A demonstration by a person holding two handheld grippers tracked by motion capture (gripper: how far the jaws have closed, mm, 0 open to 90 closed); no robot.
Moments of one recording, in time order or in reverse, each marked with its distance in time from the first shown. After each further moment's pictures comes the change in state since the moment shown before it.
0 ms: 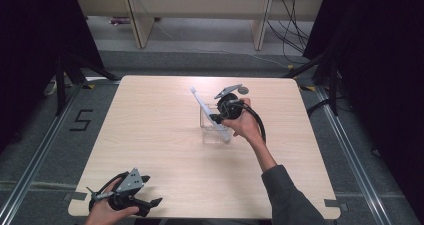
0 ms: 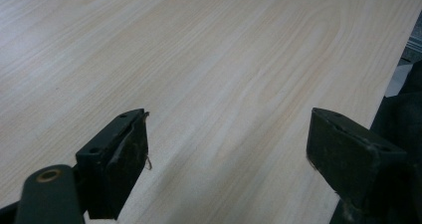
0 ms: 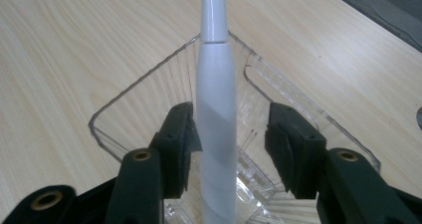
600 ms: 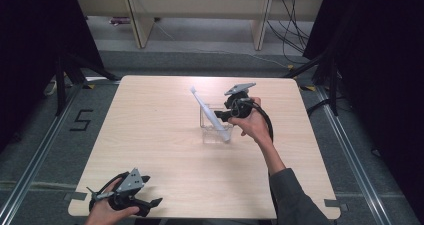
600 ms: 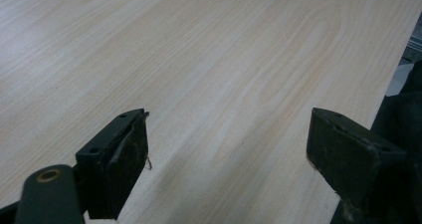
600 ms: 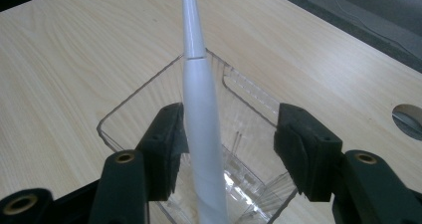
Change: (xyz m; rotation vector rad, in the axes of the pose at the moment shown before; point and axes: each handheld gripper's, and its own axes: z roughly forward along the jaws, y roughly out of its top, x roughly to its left) left arm 0.000 0.000 0.000 0.004 0.001 -0.001; right arm -0.011 -0.007 -0.025 -0.080 0.014 0.060
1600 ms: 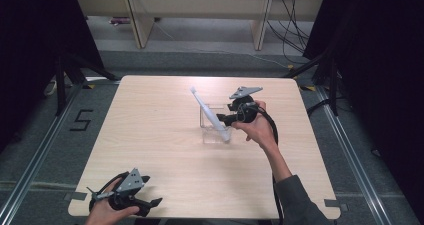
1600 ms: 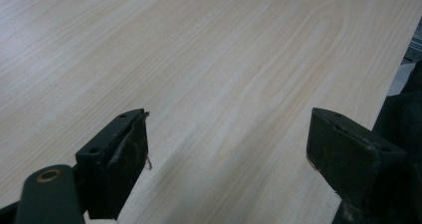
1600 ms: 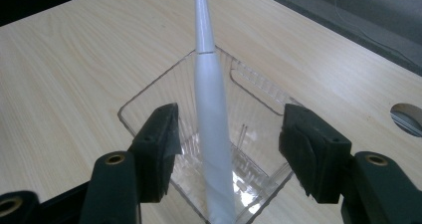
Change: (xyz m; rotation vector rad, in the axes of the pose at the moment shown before) left arm 0.001 -0.001 0.001 0.002 -0.001 -0.008; right arm 0.002 -0.013 -0.014 -0.068 0.012 -0.031
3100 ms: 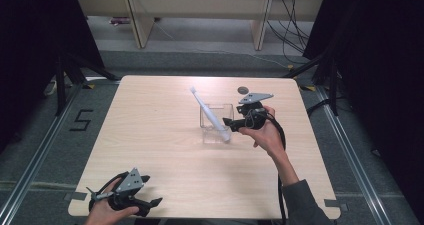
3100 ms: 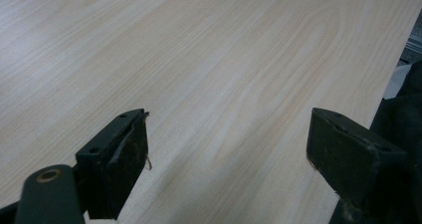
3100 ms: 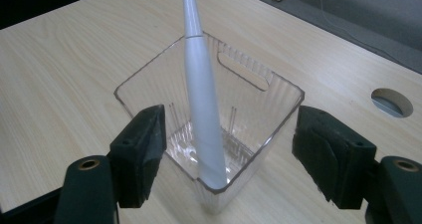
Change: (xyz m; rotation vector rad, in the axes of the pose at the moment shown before) left arm 0.000 0.001 -0.003 0.000 -0.002 0.023; right arm -0.004 -0.020 -0.019 -0.030 -0.024 0.011
